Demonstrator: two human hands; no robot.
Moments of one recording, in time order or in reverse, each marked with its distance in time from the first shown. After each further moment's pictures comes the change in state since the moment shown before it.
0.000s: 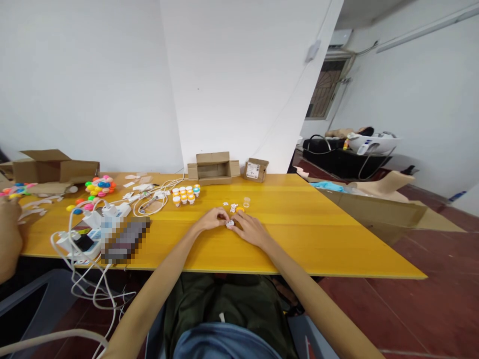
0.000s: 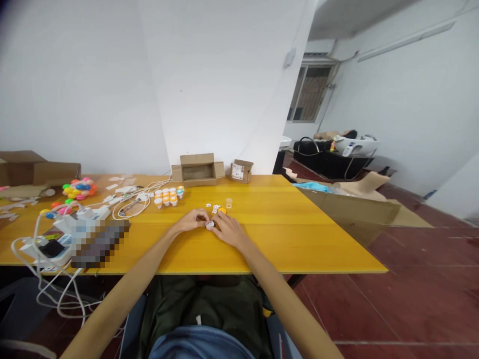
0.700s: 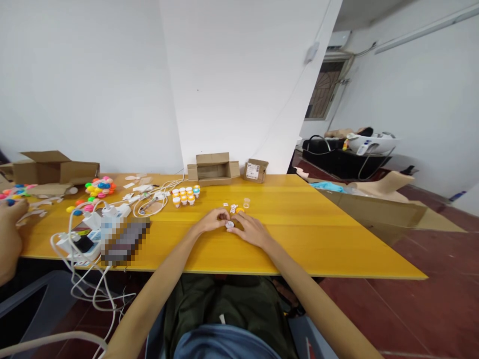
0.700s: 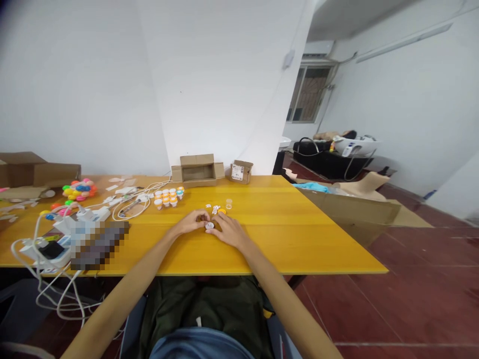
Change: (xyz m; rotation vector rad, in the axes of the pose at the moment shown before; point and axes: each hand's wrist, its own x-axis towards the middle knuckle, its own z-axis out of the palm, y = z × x) left_hand -0.003 0.001 0.001 -0.015 0.017 0.030; right_hand -0.001 0.007 0.005 0.078 0.057 -0.010
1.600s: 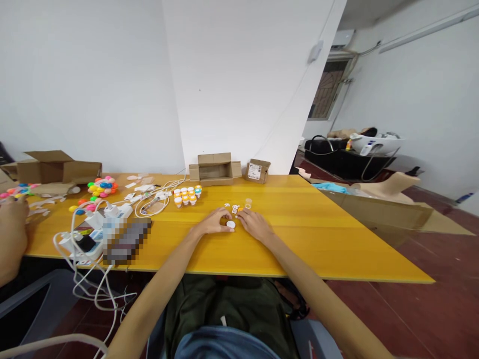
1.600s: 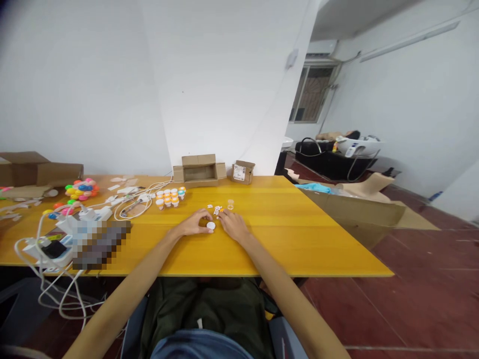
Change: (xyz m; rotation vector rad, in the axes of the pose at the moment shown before) left_hand -0.002 -0.003 -0.001 0.186 -0.004 0.046; right_hand 0.018 0.012 -0.003 -0.166 -0.056 0.104
